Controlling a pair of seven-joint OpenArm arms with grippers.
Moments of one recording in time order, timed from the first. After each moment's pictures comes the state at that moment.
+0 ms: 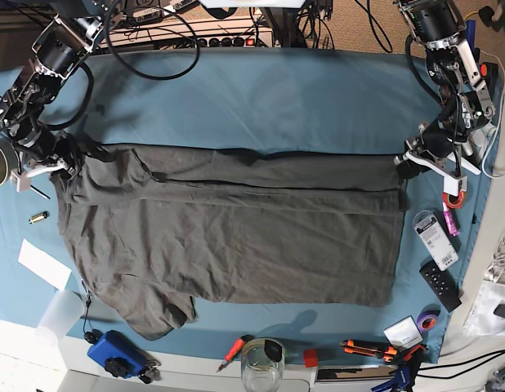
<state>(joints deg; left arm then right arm) 4.6 -7.4 -27.5 83.8 -40.0 -20.3 54.9 7.0 20.9 44.7 67.6 34.2 26.2 -60.2</state>
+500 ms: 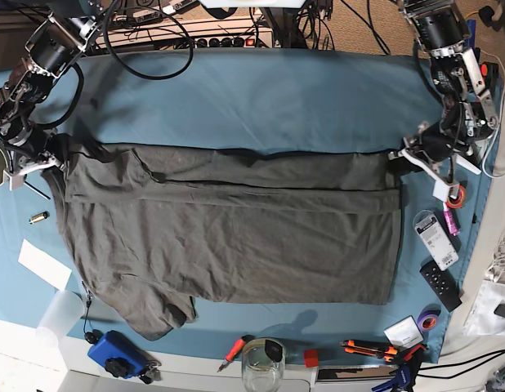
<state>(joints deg) 2.3 -9.6 -26.8 85.7 -40.2 -21.7 64.4 6.7 22.8 45.8 70.3 33.8 26.2 -63.8</state>
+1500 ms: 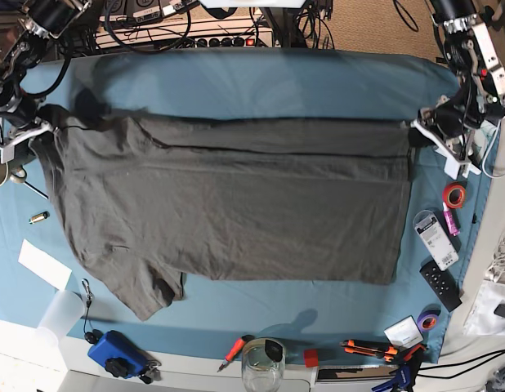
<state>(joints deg) 12.2 -13.2 -27.0 97.4 -38.3 -21.6 67.4 -7.7 22.8 49.0 86.6 38.5 25.5 -69.3</state>
